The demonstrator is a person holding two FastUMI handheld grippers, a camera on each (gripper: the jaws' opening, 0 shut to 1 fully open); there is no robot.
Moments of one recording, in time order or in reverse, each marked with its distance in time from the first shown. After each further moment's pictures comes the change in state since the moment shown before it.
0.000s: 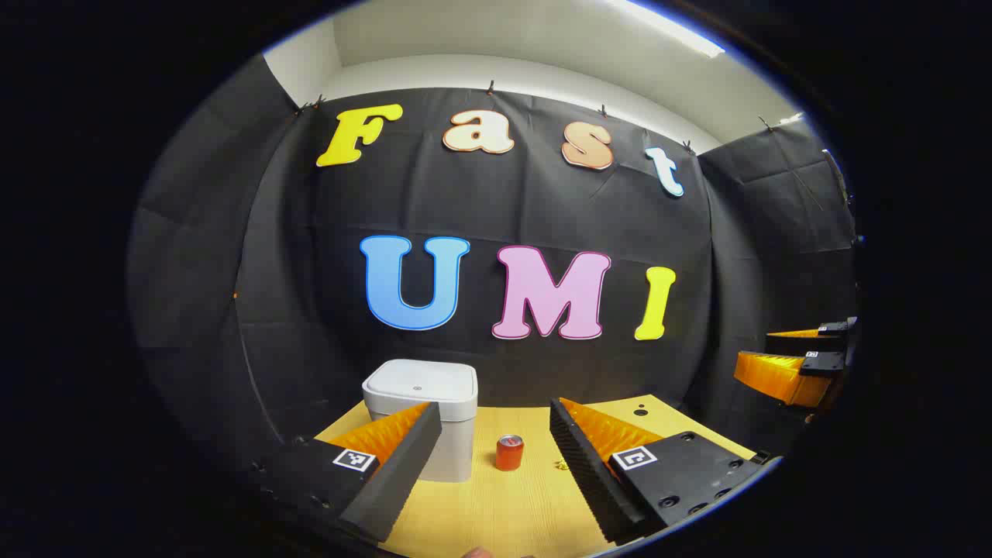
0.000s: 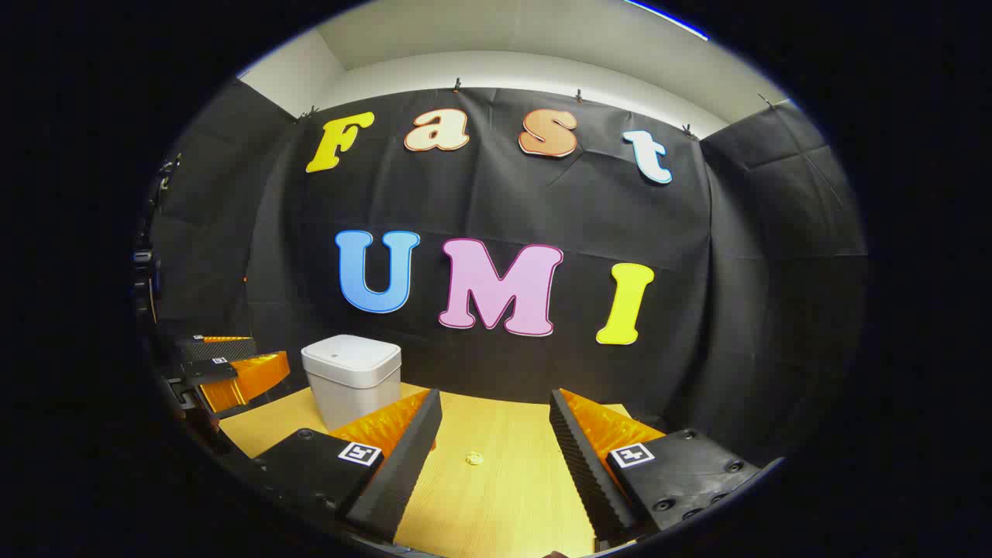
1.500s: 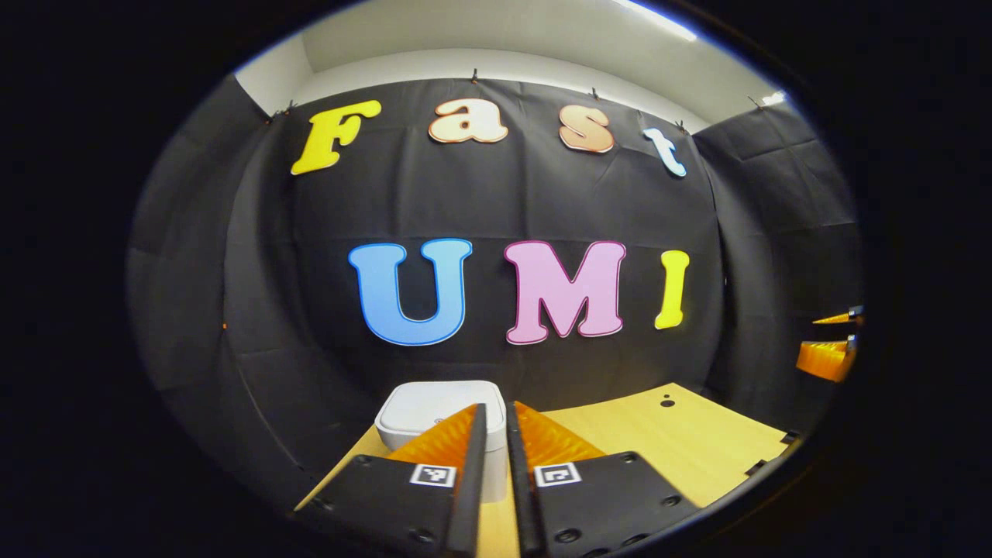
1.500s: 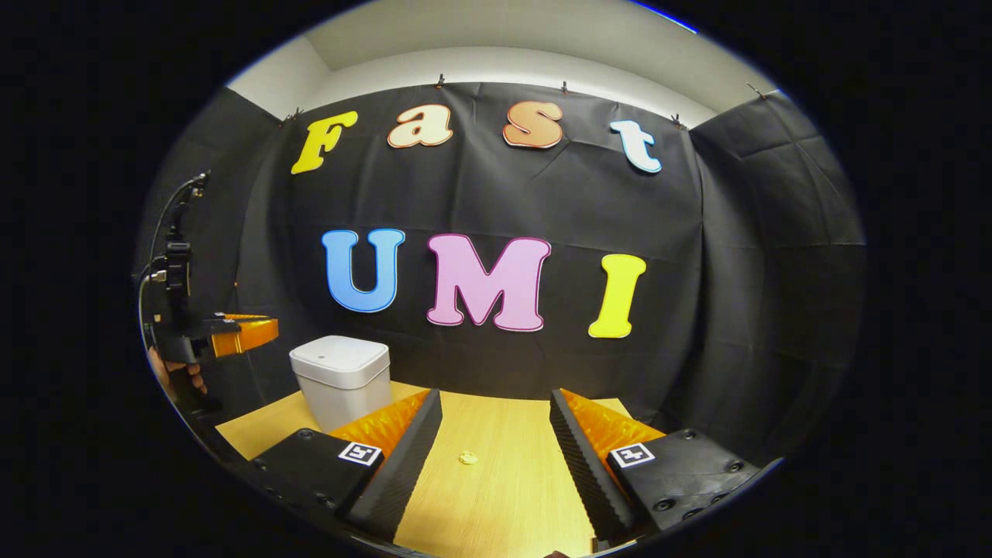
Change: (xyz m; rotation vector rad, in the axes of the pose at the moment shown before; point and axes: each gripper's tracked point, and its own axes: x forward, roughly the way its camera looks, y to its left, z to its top) left arm 0.087 0.056 0.019 0.101 0.034 -0.025; right arm 0.015 -0.022 -0.005 0.034 0.026 -0.024
